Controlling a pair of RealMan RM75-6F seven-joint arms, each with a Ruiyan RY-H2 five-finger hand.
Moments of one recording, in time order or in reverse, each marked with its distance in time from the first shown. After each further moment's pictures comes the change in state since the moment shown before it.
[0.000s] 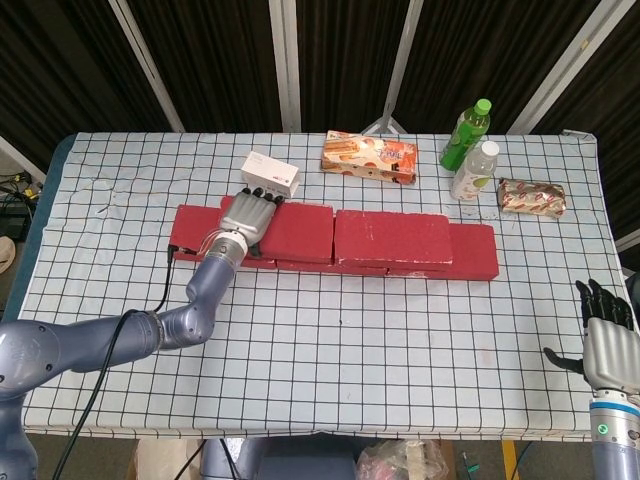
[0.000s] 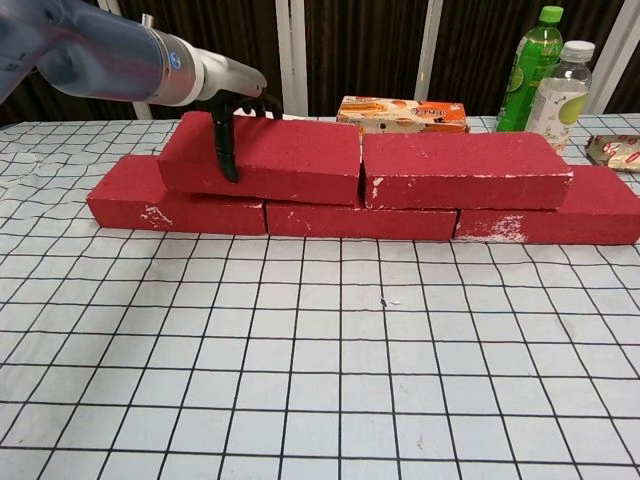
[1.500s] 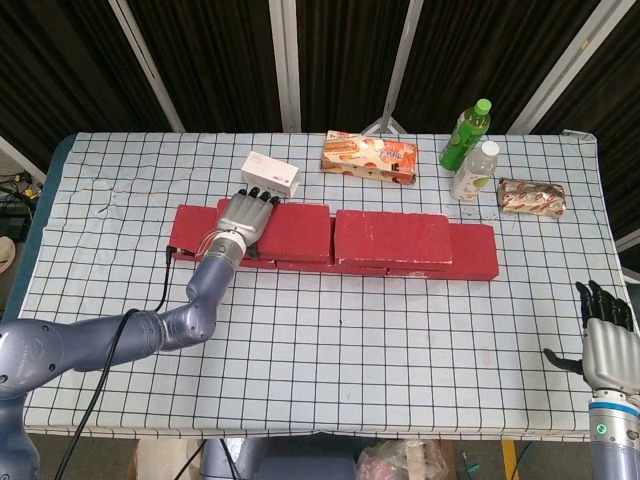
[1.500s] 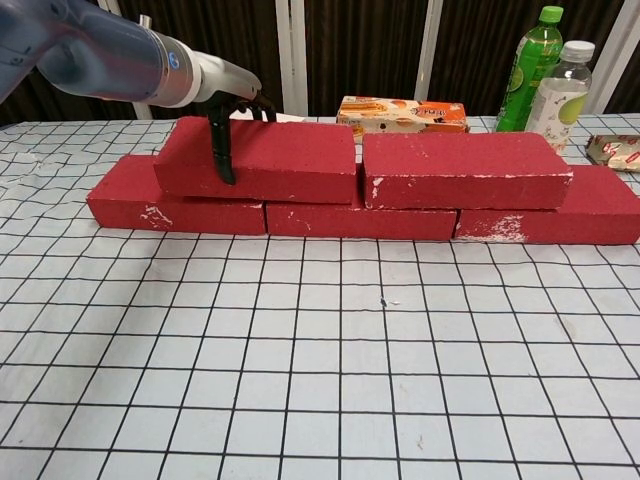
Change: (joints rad) left arm -0.019 -0.002 0.013 0.004 -0.062 0.002 -0.005; right arm 0.001 -0.001 0.000 -0.010 0.016 0.003 -0.021
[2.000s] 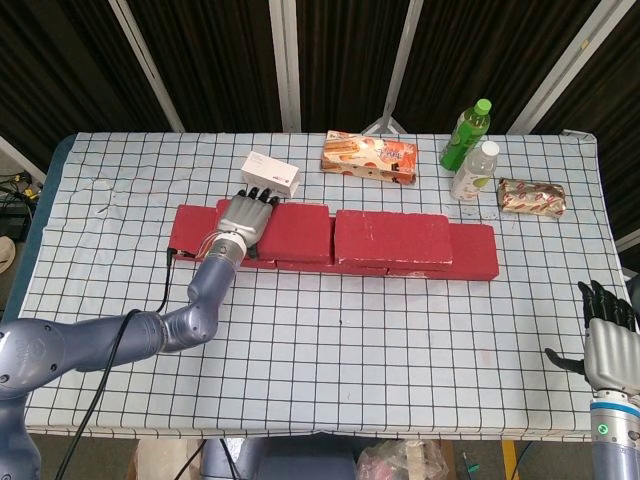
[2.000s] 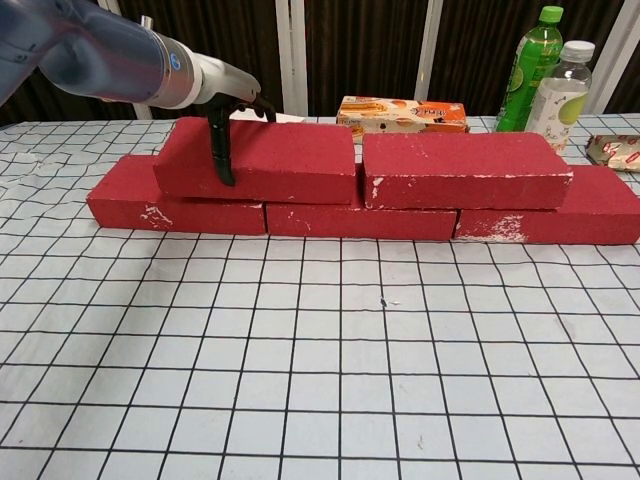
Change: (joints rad) left arm -0.014 0.001 0.005 -0.010 -0.044 0.010 0.030; right arm -0.002 0.001 0.002 -0.001 0.001 0.005 0.004
